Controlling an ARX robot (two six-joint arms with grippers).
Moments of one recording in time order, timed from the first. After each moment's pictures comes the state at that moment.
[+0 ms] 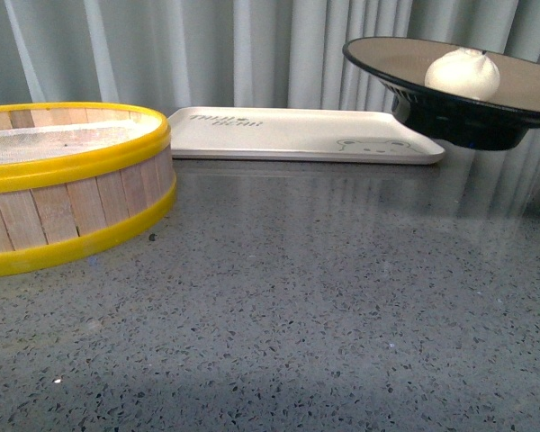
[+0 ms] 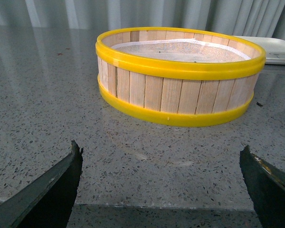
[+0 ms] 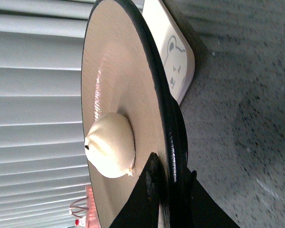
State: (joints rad) left arm 0.00 0.00 0.03 0.00 0.00 0.00; right arm -0.10 1.43 0.80 0.43 -0.49 1.35
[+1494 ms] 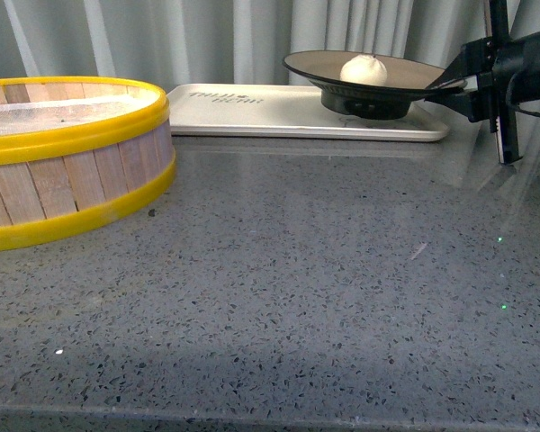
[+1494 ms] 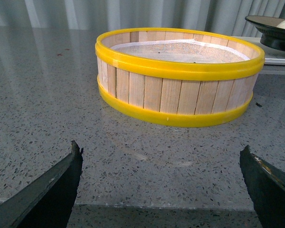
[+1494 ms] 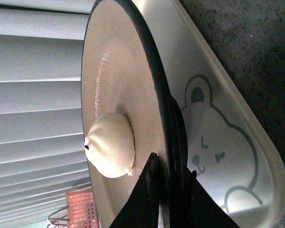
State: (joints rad) left arm 0.00 0.00 0.03 0.00 0.00 0.00; right arm 0.01 2.07 1.58 0.18 -0.47 1.30
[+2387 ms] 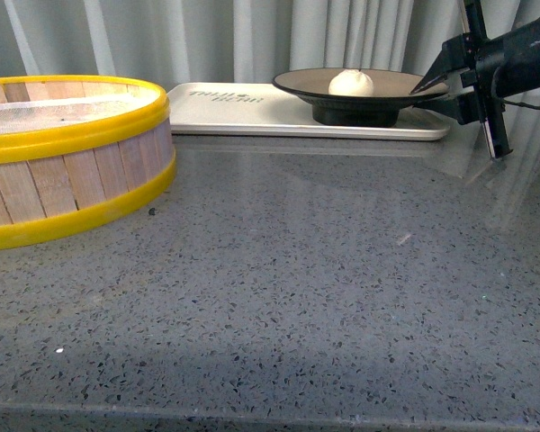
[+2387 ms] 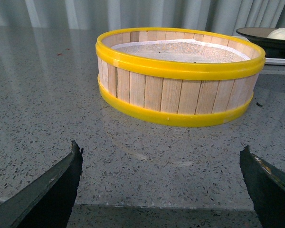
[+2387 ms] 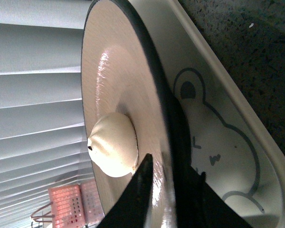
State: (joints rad) left arm 0.00 0.00 0.03 0.00 0.00 0.00; right arm 0.02 2.14 1.74 -0.05 -0.47 1.23
